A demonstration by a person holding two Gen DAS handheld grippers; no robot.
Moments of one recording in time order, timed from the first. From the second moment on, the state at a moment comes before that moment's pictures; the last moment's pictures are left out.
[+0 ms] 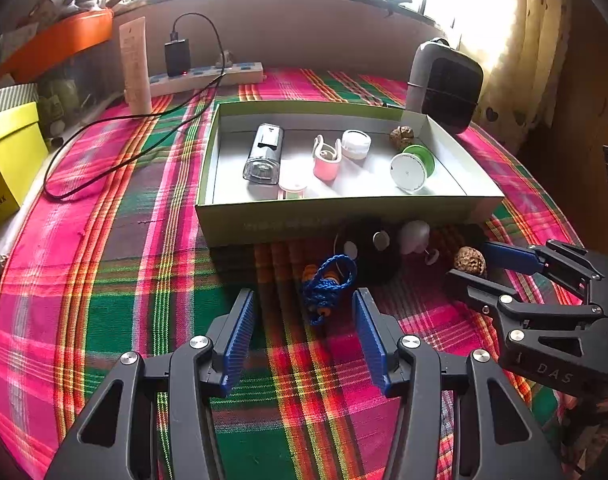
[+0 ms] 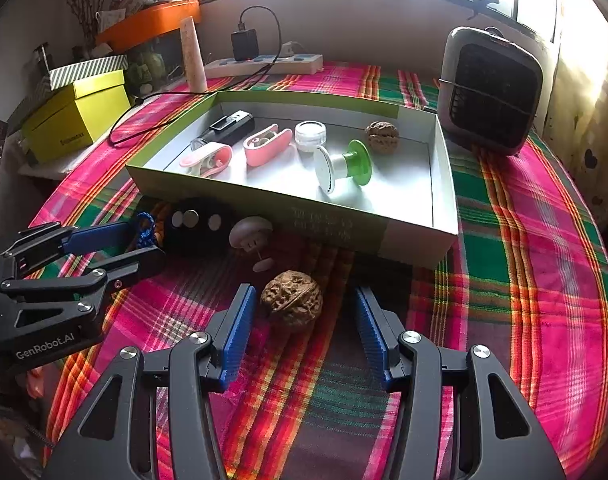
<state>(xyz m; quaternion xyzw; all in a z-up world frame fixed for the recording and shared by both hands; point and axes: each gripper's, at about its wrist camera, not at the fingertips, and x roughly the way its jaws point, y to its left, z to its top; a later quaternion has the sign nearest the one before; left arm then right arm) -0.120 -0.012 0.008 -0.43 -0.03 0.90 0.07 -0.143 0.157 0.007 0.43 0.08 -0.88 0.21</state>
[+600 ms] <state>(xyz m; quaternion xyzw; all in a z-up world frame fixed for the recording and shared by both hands) -0.124 -0.015 0.008 -0.42 -0.02 0.90 0.06 -0.144 0.157 0.006 0.43 0.08 -0.88 0.21</state>
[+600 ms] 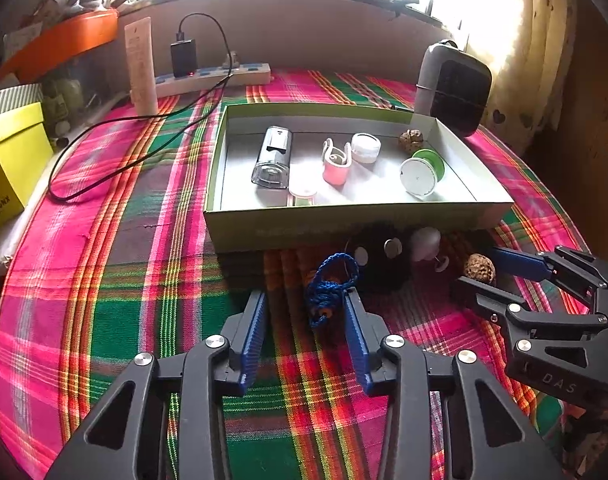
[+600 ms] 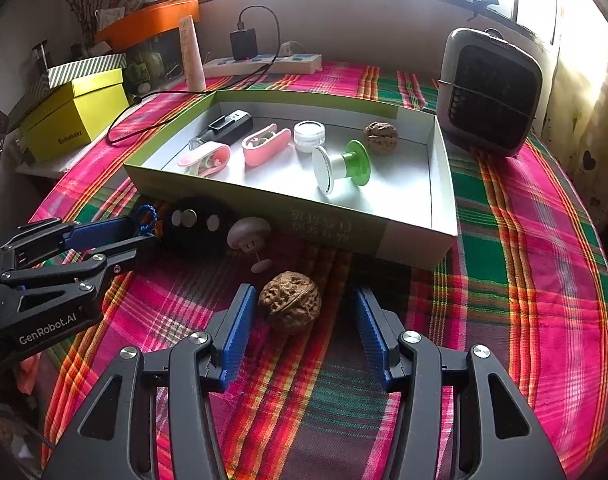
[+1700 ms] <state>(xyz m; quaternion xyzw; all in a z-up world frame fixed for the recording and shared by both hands) -0.123 -0.020 0.008 -0.42 -0.03 0.90 0.05 -0.141 0.156 0.007 0.42 0.09 -0.88 0.21</state>
